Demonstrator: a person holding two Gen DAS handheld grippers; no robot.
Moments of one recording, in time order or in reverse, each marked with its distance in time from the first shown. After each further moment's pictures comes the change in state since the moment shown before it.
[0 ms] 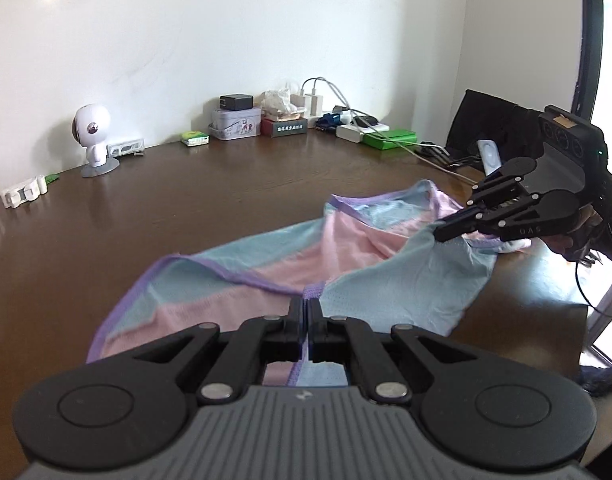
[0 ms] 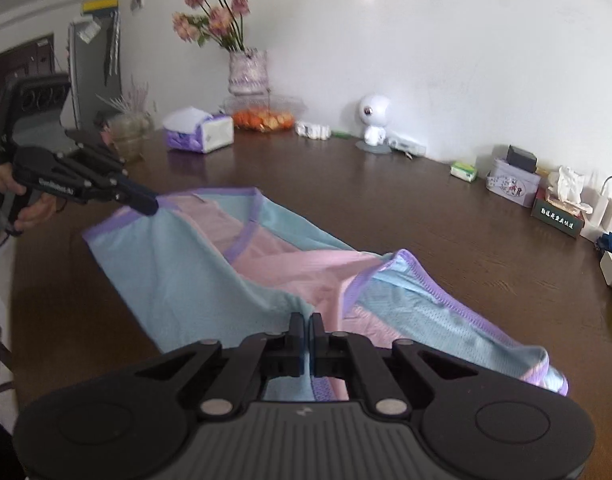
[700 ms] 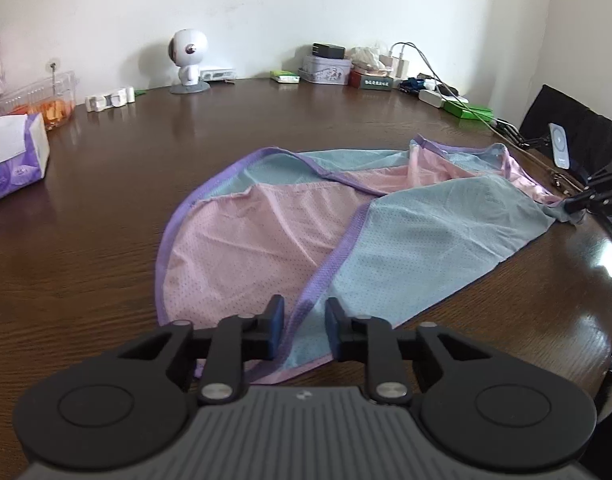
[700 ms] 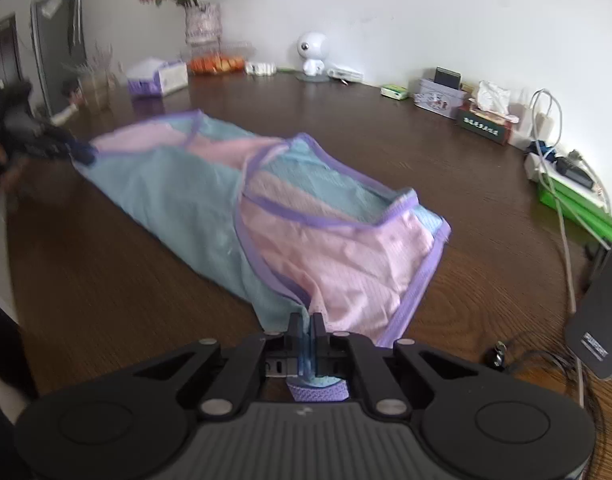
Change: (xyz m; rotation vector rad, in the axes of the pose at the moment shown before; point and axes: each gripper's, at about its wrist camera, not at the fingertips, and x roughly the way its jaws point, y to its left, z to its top) left arm -0.044 0.019 -0.075 -0.167 0.084 0.191; right arm -0.094 -0.061 -0.079 0.091 0.118 -0.022
